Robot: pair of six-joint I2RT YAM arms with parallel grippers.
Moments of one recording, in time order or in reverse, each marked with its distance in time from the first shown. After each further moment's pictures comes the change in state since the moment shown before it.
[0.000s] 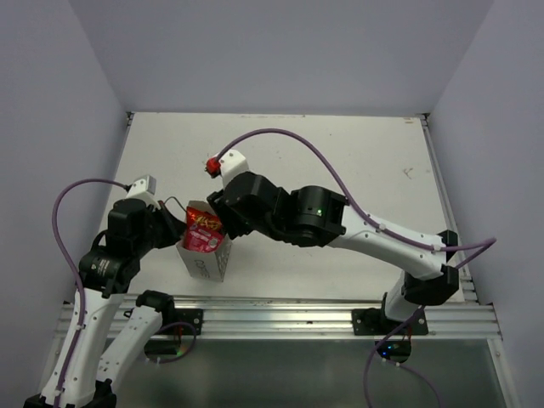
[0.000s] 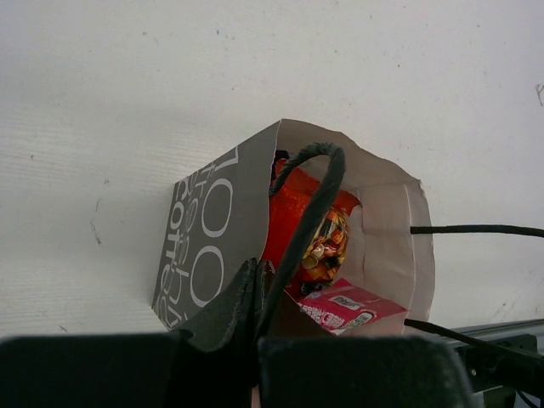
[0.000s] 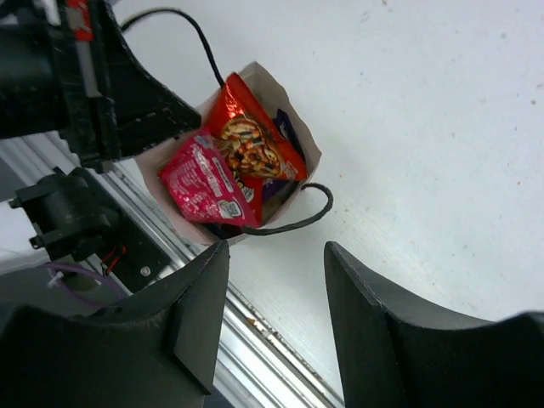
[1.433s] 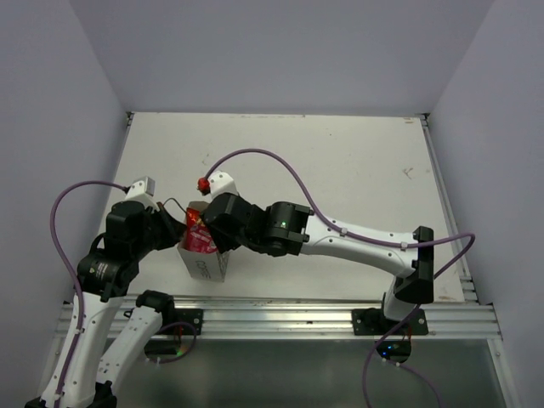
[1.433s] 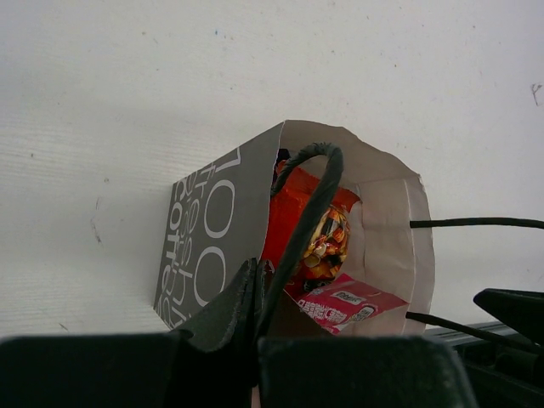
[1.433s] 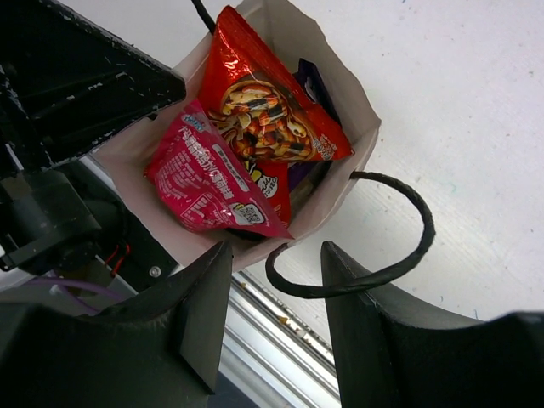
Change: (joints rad) left arm 0.000 -0.021 0.000 -0.009 0.004 -0.001; right arm 0.000 0.043 -0.236 0.144 -0.030 0.164
